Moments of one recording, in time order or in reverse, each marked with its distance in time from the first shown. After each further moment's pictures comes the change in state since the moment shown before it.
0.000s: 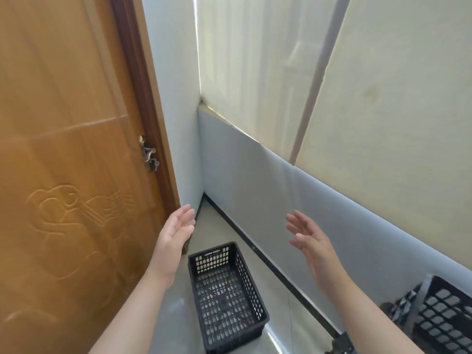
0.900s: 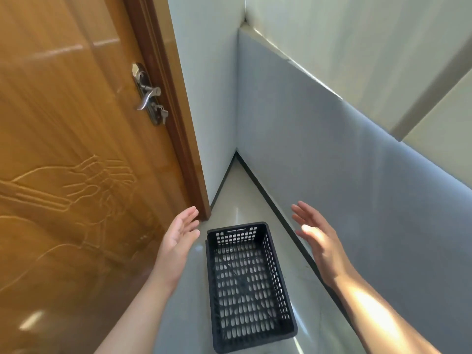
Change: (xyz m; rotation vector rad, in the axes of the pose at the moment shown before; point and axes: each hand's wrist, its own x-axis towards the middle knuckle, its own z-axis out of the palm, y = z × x) left_hand 0.178 -0.195 -0.015 0.088 0.209 -0.211; right_hand 0.259 0.195 0.050 -0.061 -0.192 0.169
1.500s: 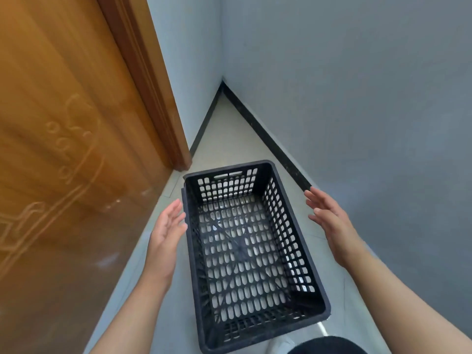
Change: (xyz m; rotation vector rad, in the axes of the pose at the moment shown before) left_hand 0.072 -0.385 0.057 -0.114 0.015 -0.108; right_hand 0.074 0.383 -0.030 -0.090 0.088 0.157
